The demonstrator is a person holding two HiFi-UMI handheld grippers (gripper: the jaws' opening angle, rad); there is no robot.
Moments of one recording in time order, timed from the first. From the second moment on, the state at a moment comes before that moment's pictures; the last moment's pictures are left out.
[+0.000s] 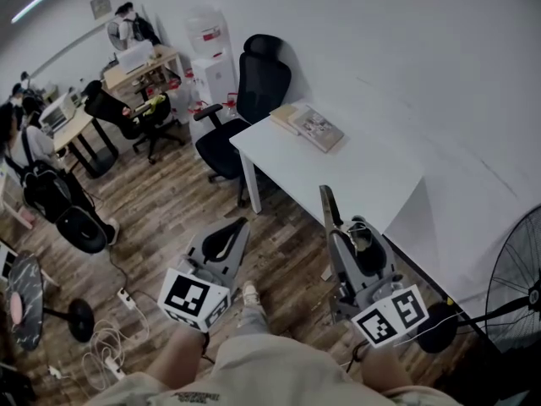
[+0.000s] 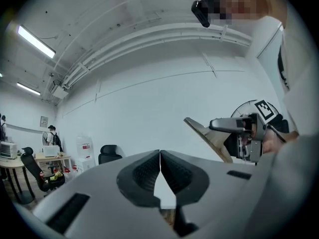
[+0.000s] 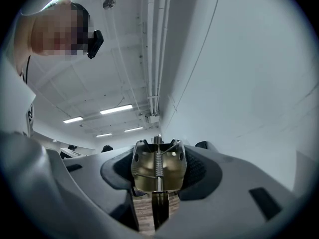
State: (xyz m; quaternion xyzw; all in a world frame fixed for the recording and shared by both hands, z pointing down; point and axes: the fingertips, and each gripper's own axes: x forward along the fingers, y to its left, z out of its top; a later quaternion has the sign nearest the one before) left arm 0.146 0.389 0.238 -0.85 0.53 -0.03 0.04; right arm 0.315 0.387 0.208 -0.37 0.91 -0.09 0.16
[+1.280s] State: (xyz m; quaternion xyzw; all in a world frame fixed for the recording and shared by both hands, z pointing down) left arm -0.071 0.114 0.286 -0.86 0.51 -0.05 -0.02; right arm 0.106 0.097 0.269 -0.41 0.87 -0.21 0.14
